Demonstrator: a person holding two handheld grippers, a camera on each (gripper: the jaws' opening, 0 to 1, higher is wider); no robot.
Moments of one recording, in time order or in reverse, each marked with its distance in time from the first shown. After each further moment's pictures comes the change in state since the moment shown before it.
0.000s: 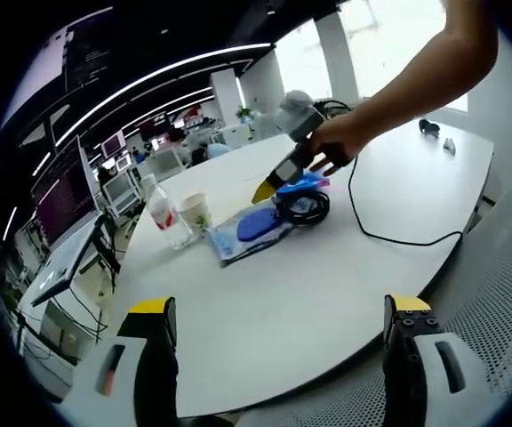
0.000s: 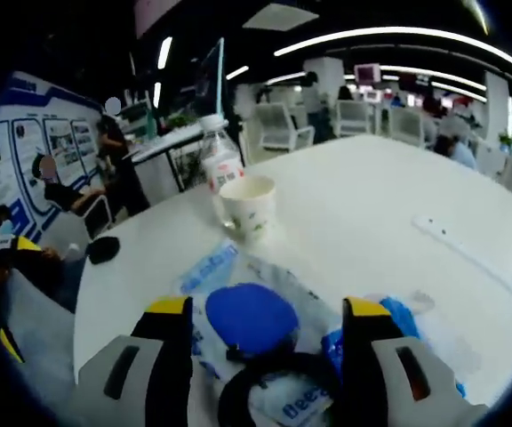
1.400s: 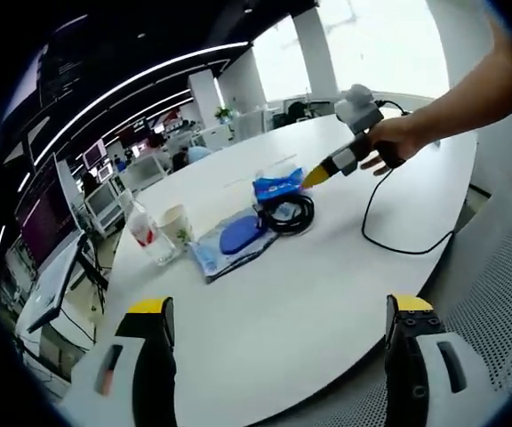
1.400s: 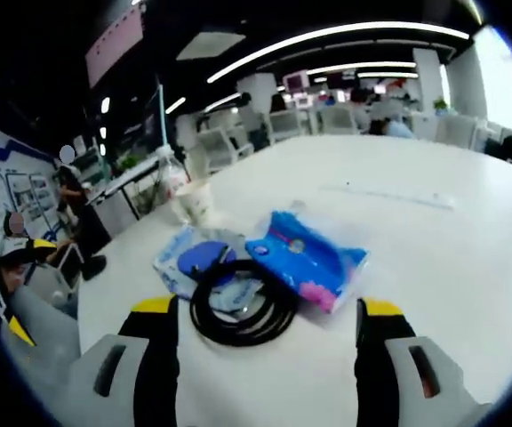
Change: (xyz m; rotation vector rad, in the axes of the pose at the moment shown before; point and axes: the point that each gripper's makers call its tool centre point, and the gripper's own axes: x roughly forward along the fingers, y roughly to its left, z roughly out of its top) left arm 0.024 -0.012 0.024 0.052 -0.002 -0.084; right arm -0.115 -0.036 -0.064 0.225 -0.098 -0.224
